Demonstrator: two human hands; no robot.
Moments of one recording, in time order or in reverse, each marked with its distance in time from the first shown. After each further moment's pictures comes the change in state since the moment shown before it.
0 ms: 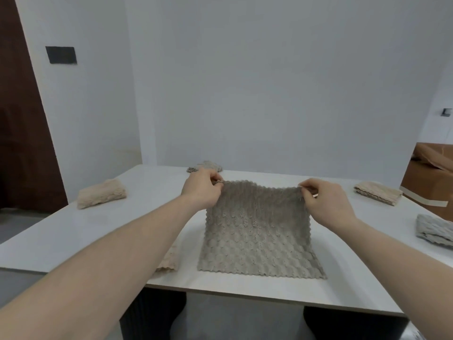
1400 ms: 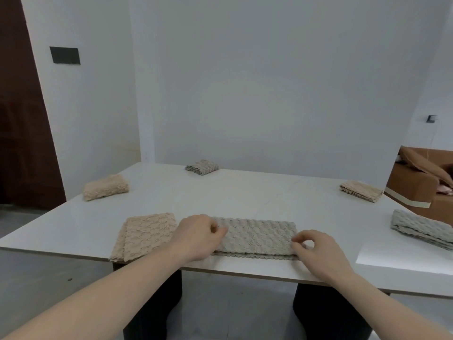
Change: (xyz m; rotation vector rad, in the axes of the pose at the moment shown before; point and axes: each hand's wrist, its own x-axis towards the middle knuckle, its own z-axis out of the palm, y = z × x) left_hand -0.121 -0.026 0.017 0.290 -0.209 0.119; right_hand -0.132 0.014 -0.006 0.051 -0.226 0.158
